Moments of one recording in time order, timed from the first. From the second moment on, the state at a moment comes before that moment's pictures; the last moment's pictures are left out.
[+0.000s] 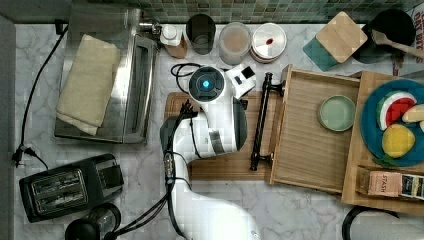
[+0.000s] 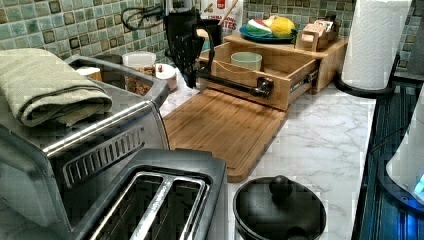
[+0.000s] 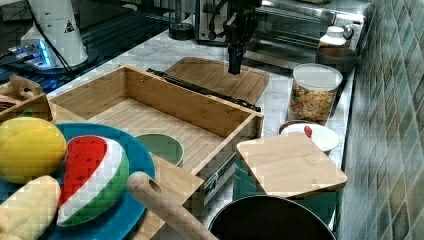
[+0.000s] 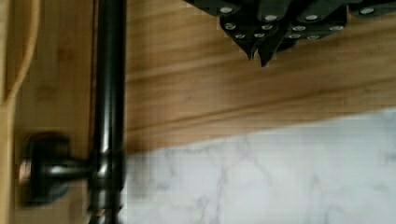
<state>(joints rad) 0.07 0.27 -0.01 -2.06 -0.21 0.72 -0.41</state>
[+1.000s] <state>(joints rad) 0.00 0.28 -0.05 -2.16 -0.28 0.81 -0.54</state>
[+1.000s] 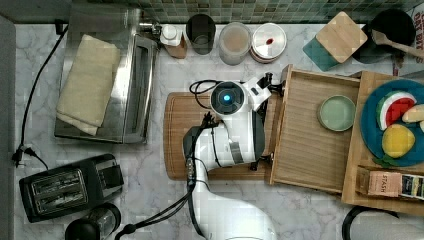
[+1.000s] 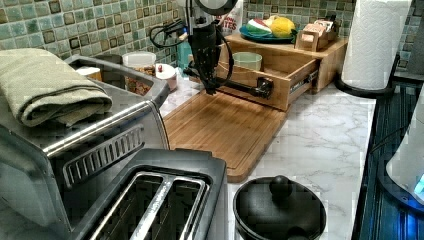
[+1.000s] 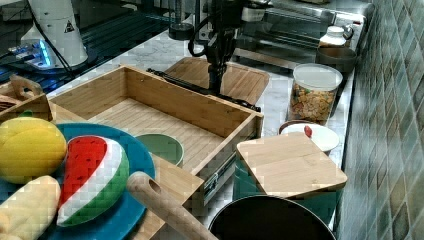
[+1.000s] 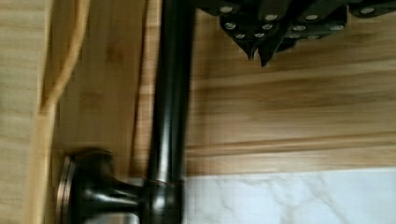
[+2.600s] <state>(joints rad) -0.26 0.25 -0.19 -2.20 -0.22 0.94 -1.13</state>
